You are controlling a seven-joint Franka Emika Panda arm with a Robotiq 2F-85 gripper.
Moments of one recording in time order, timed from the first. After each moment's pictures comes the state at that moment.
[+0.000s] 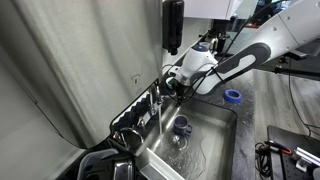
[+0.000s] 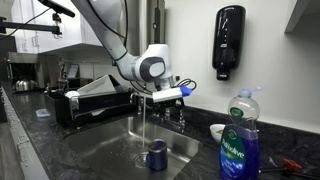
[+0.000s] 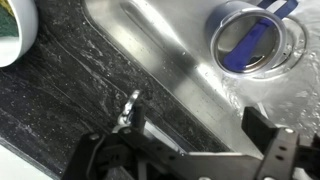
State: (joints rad) arm -0.11 0.56 0.03 -1.84 -0.02 2.70 -0.87
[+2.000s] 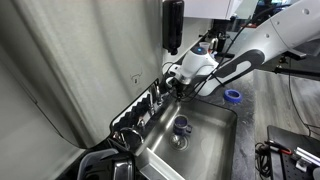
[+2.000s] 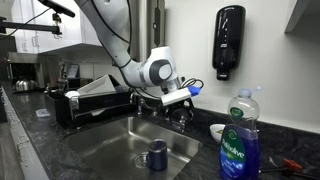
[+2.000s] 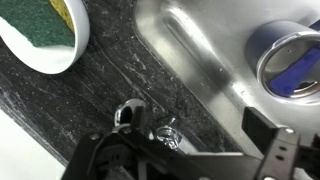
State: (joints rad) arm -0.14 0.62 0.01 -1.78 -0.21 2.77 -0.79
